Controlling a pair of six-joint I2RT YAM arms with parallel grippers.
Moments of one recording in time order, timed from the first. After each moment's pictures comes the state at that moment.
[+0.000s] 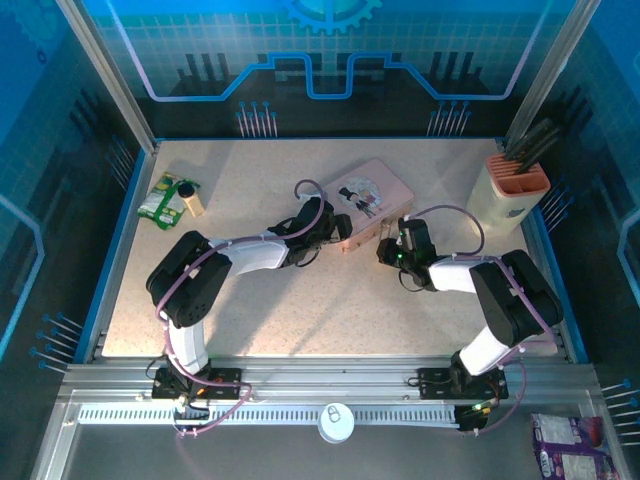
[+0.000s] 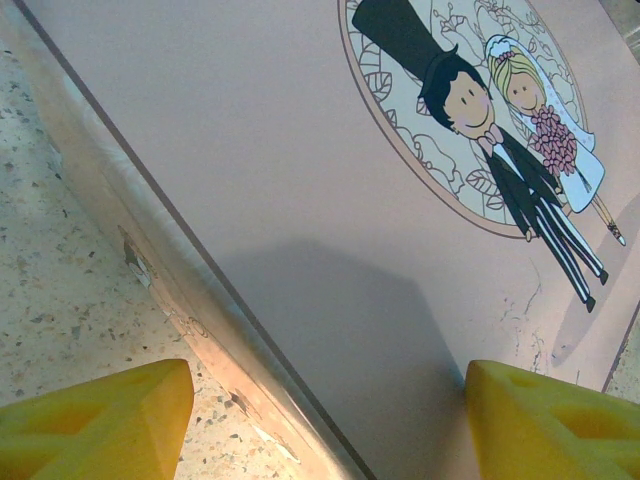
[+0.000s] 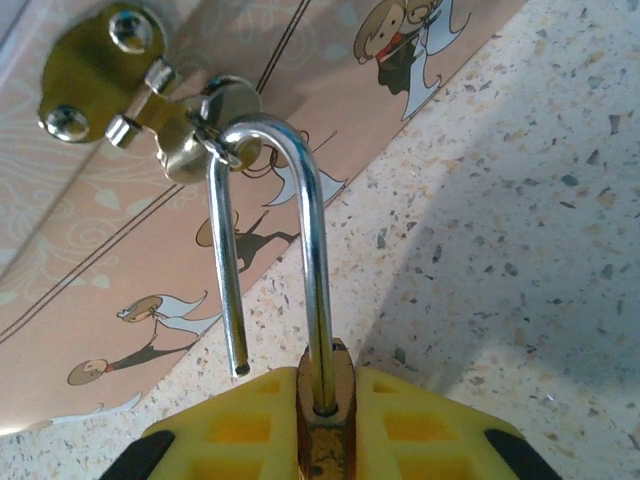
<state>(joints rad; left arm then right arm) -0.65 1.86 1.09 0.08 -0.14 -0.77 0.36 1.61 0.57 0.29 -0.06 0.64</state>
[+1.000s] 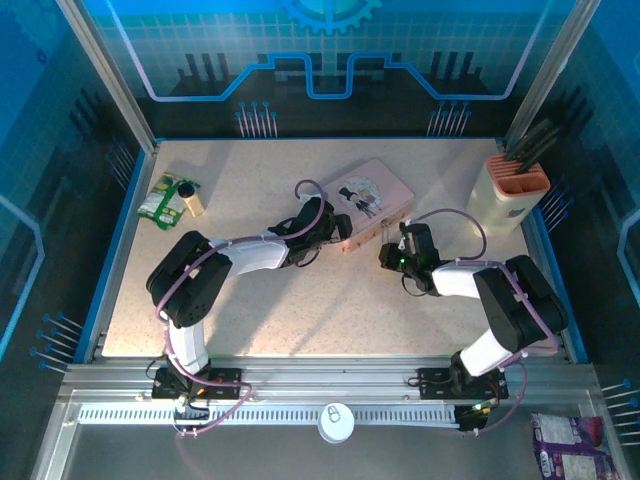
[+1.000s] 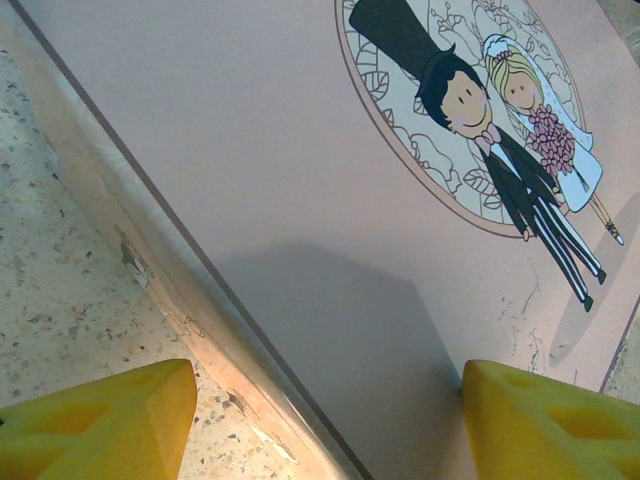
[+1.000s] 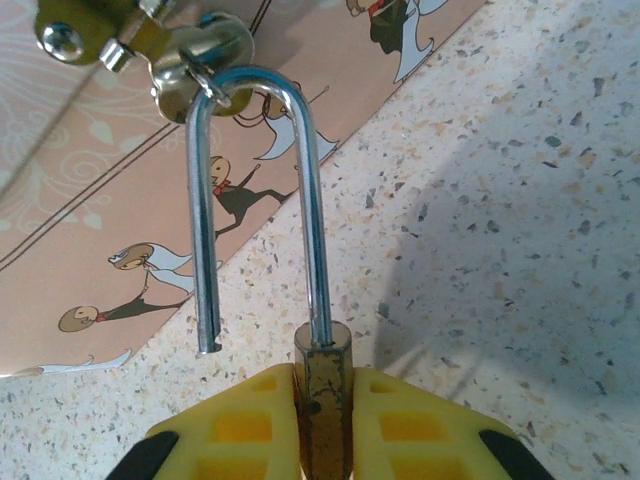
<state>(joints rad) -0.65 1.86 1.09 0.08 -0.14 -0.77 0.35 1.57 0.53 0.28 -0.08 0.60</state>
